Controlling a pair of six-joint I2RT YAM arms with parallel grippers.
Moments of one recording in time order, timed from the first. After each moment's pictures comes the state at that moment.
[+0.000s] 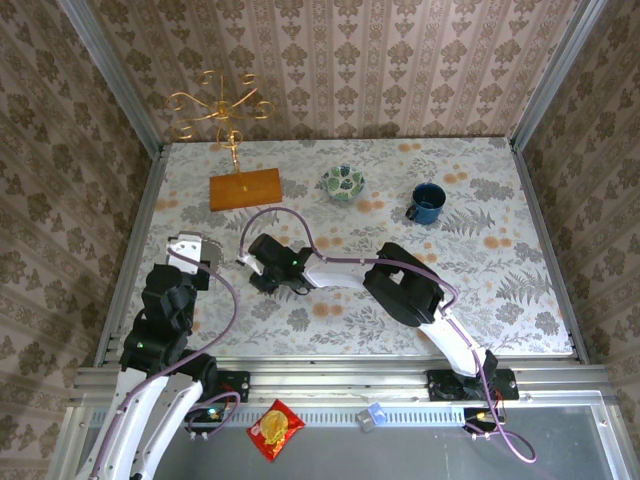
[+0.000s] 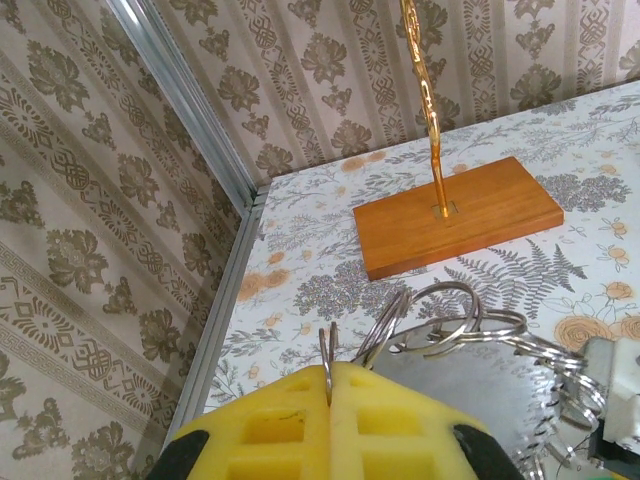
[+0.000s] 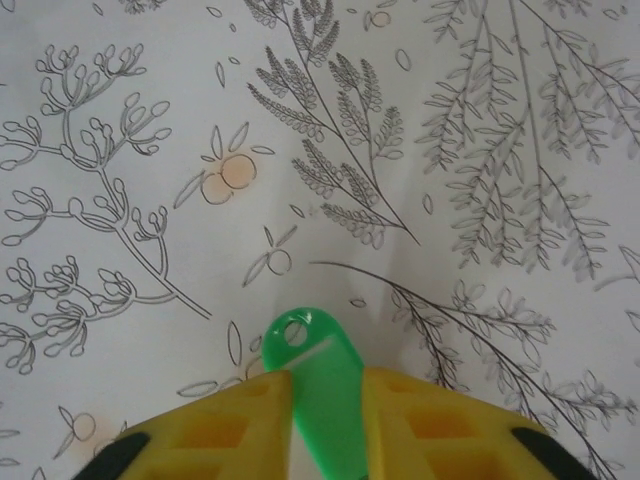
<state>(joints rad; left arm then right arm) -0.34 0.36 0.55 -0.43 -0.41 0.22 1.00 2.28 1.62 -0.19 0.01 -0.03</state>
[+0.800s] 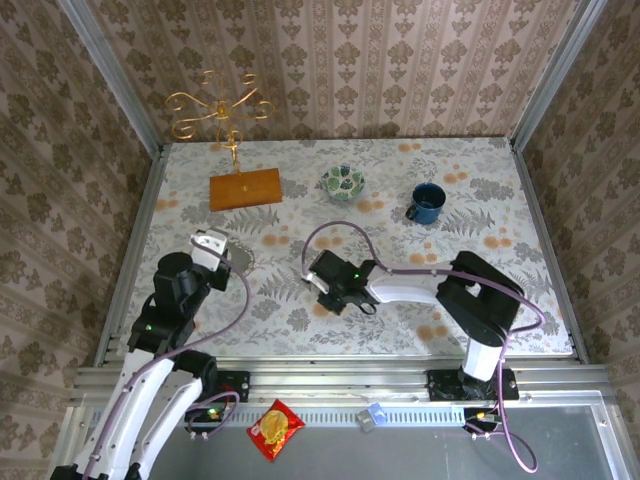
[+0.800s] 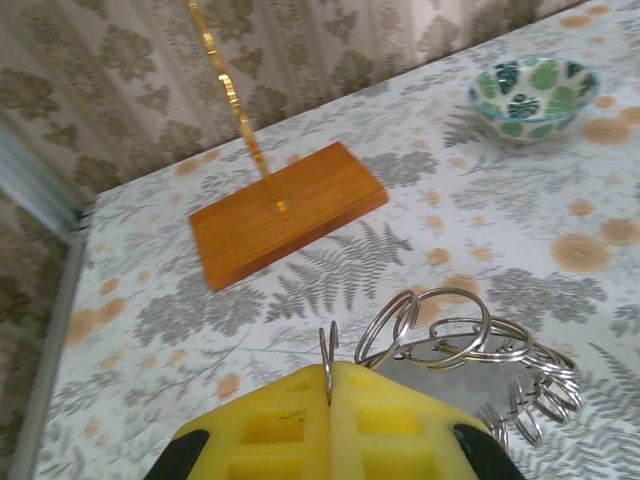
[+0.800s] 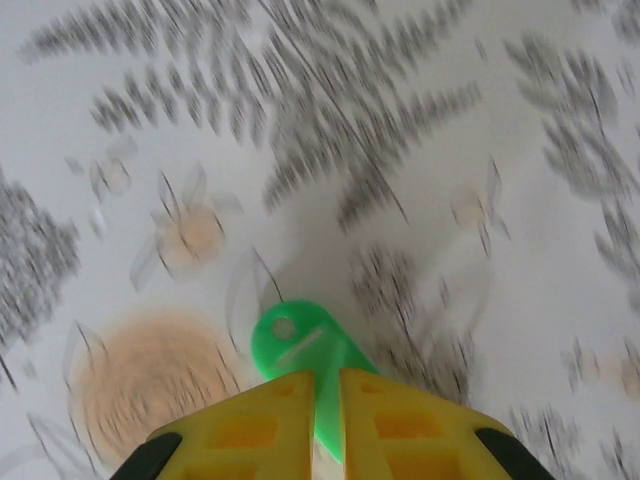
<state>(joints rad) -0.34 0.50 0.55 -0.40 -0.05 0.22 0.93 1.76 0.97 -0.33 0.10 -0.02</state>
